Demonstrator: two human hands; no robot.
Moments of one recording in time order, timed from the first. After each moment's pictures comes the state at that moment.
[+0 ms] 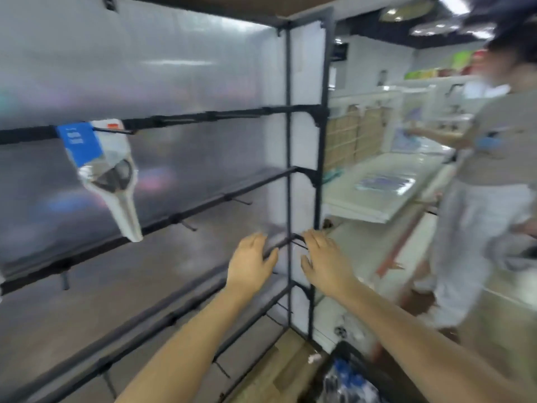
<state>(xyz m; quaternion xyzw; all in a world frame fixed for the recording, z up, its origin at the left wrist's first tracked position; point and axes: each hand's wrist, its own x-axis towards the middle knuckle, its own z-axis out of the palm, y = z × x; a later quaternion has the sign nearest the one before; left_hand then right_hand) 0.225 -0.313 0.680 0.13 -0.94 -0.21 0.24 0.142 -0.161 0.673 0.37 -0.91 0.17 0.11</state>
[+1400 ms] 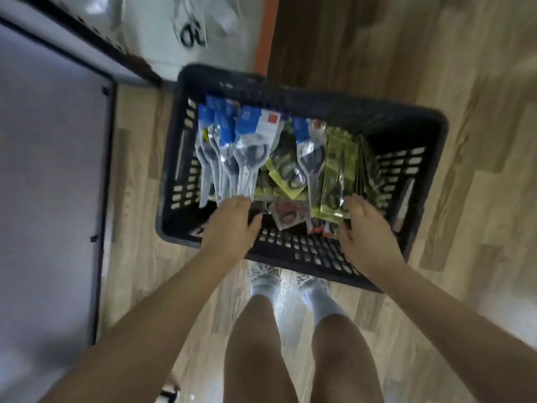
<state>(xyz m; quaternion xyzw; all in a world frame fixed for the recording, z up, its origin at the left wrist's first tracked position) 0.044 -0.107 0.057 -0.01 -0.92 -0.15 -0.36 0.090 0.112 0.047 -0.09 -0.91 0.21 -0.34</state>
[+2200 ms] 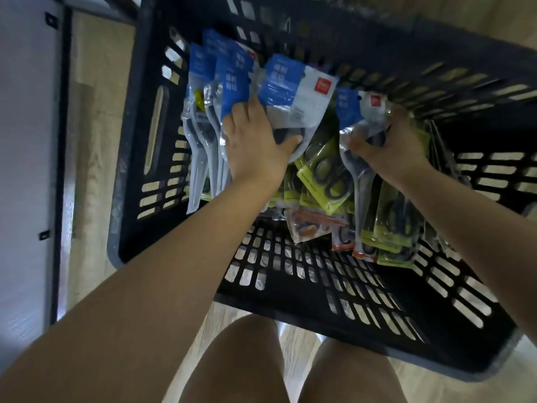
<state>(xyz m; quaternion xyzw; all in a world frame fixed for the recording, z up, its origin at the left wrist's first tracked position) -0.045 -0.098 -0.103 0.13 -0.95 -0.23 -0.19 -0.035 0.092 -0.133 -0.23 -0.86 0.39 -0.25</state>
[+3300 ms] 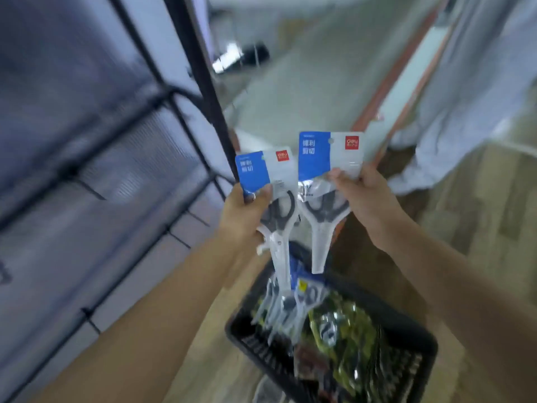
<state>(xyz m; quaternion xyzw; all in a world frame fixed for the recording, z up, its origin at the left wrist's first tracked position) -0.099 -0.193 0.357 0.28 -0.70 -0.66 0.04 -0.161 -0.018 0.376 0.03 -0.78 0.61 -0.14</state>
